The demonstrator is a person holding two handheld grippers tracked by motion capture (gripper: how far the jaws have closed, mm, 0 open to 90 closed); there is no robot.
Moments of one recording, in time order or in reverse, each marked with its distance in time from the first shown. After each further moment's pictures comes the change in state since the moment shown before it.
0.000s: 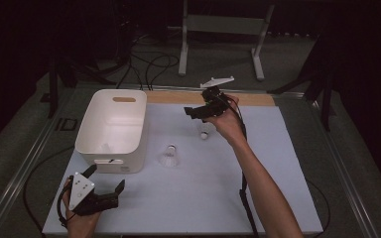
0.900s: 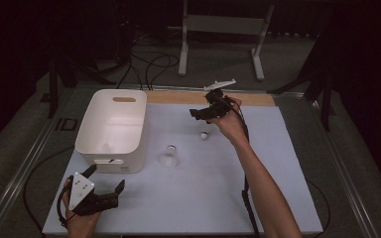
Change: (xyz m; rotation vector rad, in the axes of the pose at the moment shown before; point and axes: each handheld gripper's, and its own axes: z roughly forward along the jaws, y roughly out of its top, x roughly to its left) left arm 0.000 0.000 0.000 -0.001 -0.001 0.001; right arm -0.022 -0.017 0.016 0.049 -0.040 0.021
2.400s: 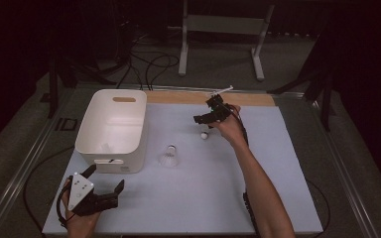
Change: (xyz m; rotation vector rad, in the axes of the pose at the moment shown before) left arm 0.000 0.000 -0.001 -0.006 0.001 -0.008; right arm -0.028 -0.028 0.043 0.116 -0.008 0.060
